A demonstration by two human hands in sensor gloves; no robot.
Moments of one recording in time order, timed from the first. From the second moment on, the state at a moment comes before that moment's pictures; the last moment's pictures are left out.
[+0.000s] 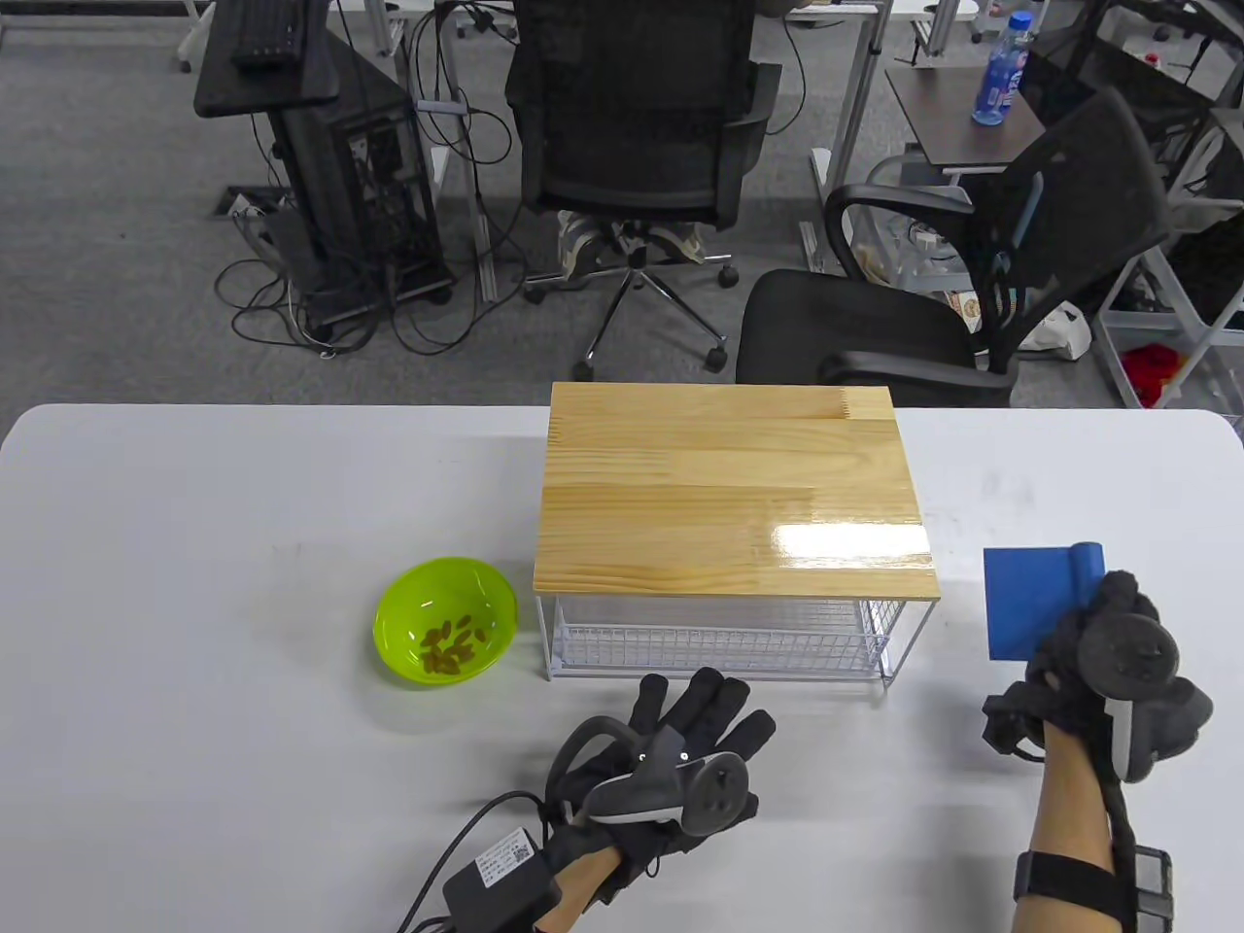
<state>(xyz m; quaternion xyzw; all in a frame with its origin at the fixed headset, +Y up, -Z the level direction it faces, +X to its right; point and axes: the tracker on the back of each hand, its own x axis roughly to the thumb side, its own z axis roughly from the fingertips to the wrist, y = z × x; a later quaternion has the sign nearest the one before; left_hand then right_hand) 0.001 -0.737 -0.283 -0.09 -0.34 -0.04 0.94 0.385 -0.713 -0.340 -0.34 -0.20 0.89 0.21</state>
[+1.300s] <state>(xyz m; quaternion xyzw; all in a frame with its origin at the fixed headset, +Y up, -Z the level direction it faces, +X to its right) -0.046 -0.708 -0.301 -0.03 -0.25 0.02 0.97 0.271 -0.607 -0.297 -0.05 -0.41 0.91 0.10</state>
